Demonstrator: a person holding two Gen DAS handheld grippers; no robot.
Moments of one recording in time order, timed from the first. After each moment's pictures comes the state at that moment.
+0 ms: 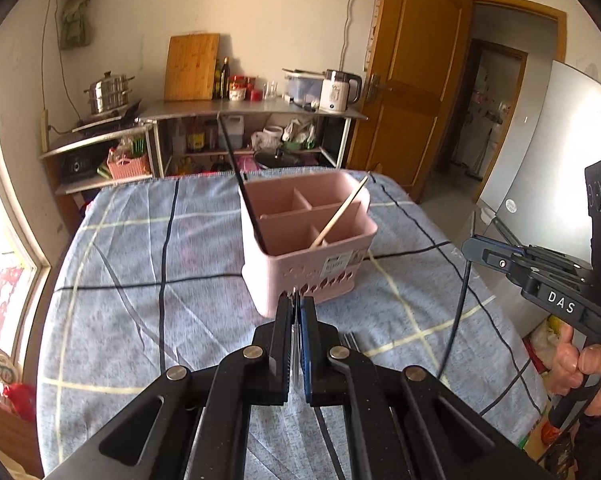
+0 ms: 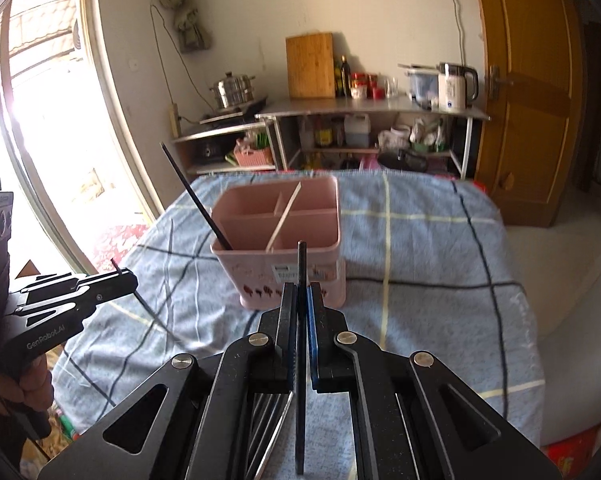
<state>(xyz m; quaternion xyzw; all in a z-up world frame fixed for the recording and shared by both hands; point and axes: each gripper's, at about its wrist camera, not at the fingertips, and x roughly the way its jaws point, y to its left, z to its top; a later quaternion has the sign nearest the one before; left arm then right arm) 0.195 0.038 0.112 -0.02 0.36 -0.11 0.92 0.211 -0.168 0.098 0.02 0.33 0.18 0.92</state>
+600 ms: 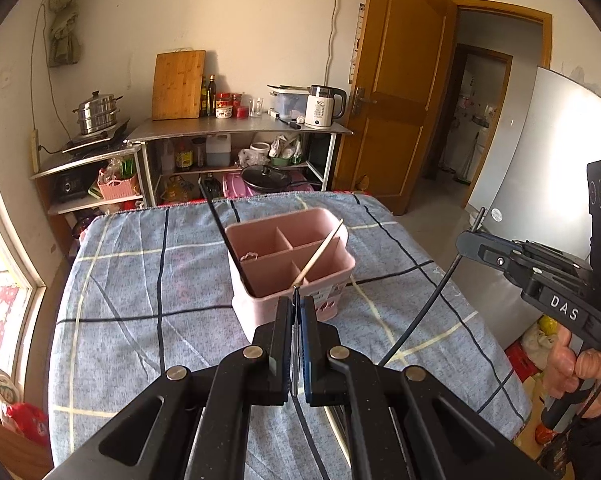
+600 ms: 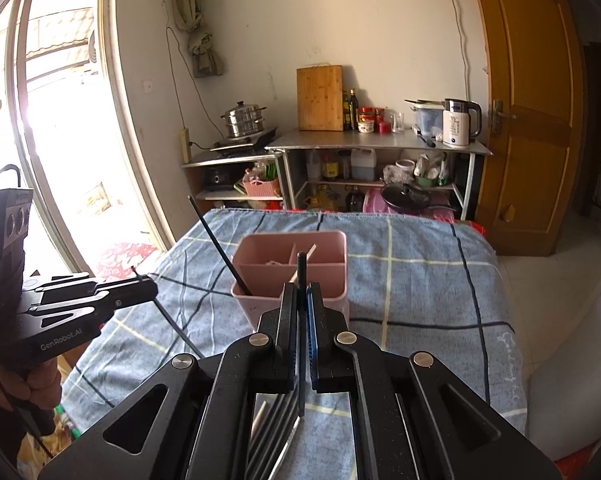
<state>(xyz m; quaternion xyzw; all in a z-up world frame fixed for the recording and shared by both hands) 0.203 0.032 0.155 -0.02 0.34 -0.14 0.93 0.205 -0.167 0.142 0.01 0.29 0.19 0.94</state>
